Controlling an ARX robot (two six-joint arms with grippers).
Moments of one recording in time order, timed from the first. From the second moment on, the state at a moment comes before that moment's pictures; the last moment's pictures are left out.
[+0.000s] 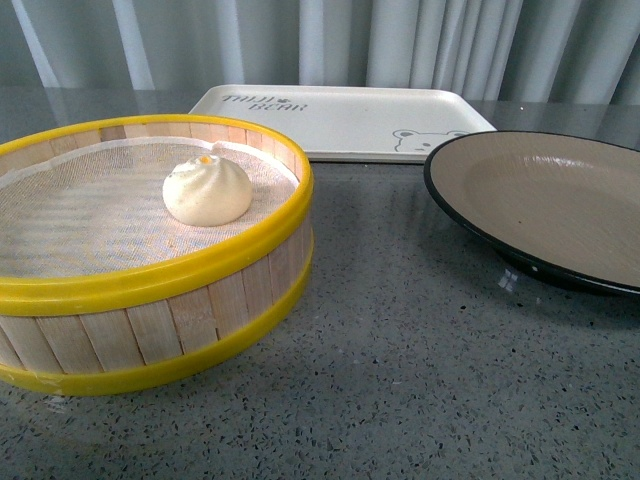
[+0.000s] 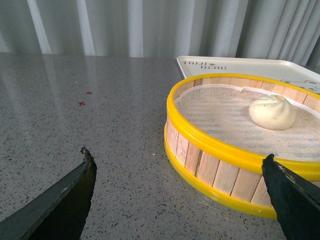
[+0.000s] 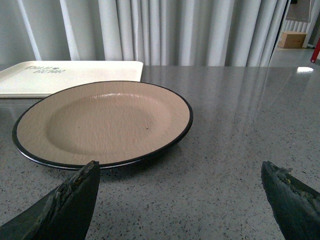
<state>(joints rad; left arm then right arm) 0.00 0.00 0.03 0.00 0.00 0.00 0.00 0.00 0.01 0.00 0.00 0.00</state>
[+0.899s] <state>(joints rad) -0.03 0.07 0.07 -0.13 -0.12 -0.04 0.00 0.00 0.01 0.00 0.00 0.00</state>
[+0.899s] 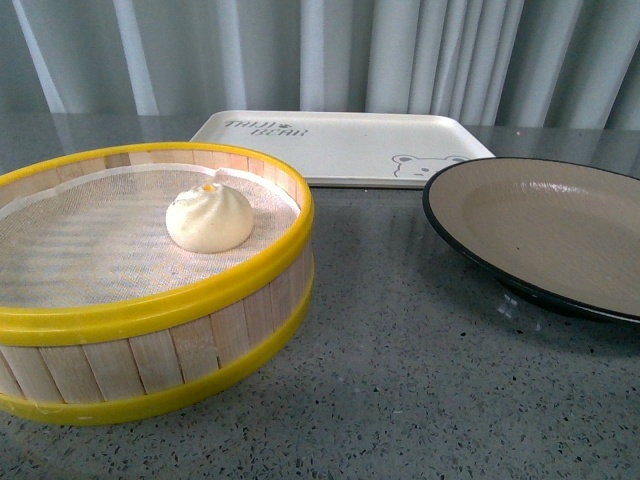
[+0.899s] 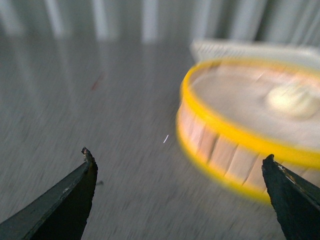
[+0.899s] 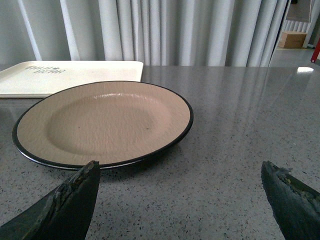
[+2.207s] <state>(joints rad) -0.40 1.24 0.87 -0.03 -0.02 -0.02 0.00 0.00 0.01 0.00 0.00 0.00</state>
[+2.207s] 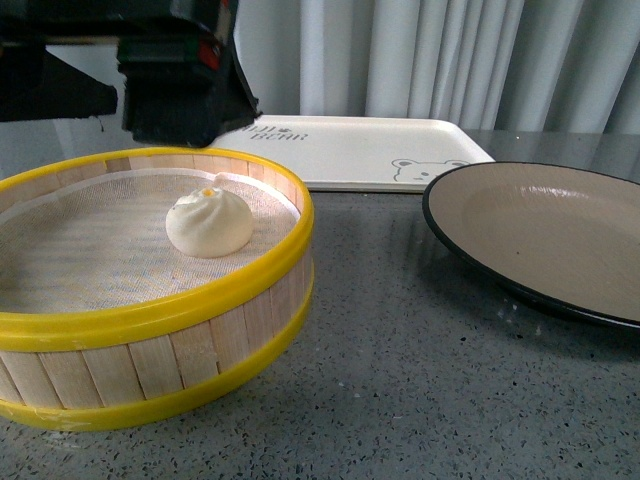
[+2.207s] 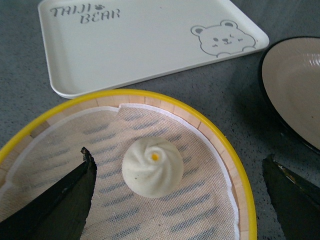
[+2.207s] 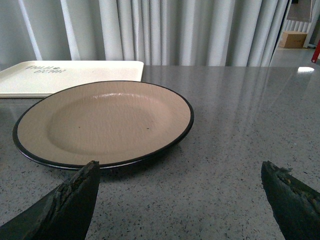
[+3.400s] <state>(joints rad) -0.41 1.53 1.04 -0.13 -0.16 -0.03 0.00 0.00 0.01 0.00 0.00 0.00</state>
